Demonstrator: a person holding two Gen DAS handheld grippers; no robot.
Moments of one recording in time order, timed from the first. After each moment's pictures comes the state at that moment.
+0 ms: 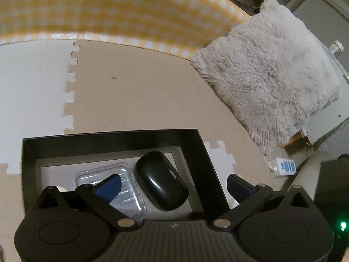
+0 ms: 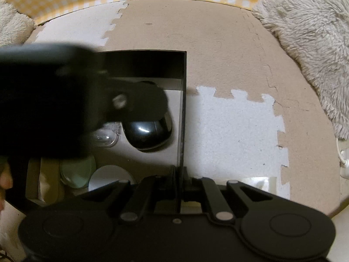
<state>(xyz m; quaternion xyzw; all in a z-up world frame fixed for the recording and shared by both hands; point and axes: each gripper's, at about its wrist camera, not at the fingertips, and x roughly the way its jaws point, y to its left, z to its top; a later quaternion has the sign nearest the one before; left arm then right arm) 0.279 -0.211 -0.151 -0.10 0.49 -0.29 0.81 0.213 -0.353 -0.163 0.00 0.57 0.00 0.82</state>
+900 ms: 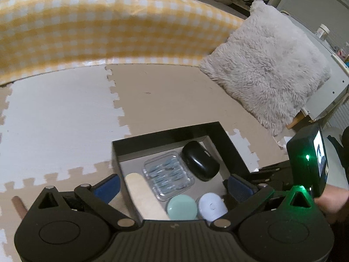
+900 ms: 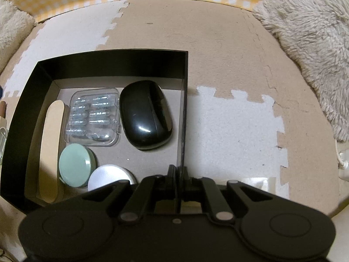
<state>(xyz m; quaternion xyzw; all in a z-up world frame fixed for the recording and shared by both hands) 0.246 -0.127 -0.097 -0.02 0.47 -0.29 0.84 0.212 -0.354 -0.163 0.00 0.57 0.00 0.82</state>
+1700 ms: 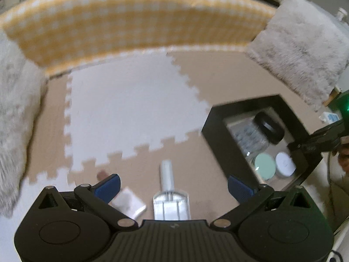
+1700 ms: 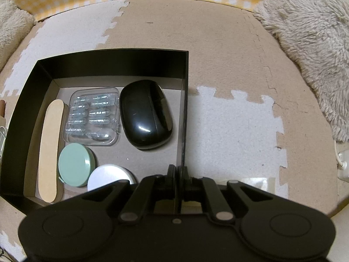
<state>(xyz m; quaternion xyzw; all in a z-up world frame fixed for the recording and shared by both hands) 0.237 -0.020 -0.113 0.06 0.49 -0.22 0.84 0.213 -0.352 -0.163 -0.01 0.57 0.00 0.82</state>
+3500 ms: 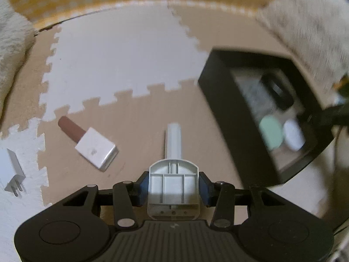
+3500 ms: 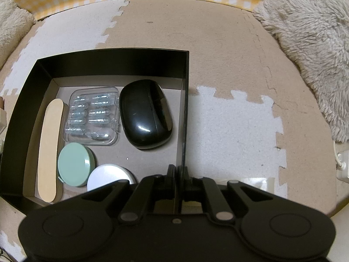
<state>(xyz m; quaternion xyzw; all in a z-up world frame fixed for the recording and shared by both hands) 0.228 -0.045 -0.166 0.06 0.57 -0.20 0.80 0.213 -0.350 -0.164 -0.01 0.57 0.00 0.82</state>
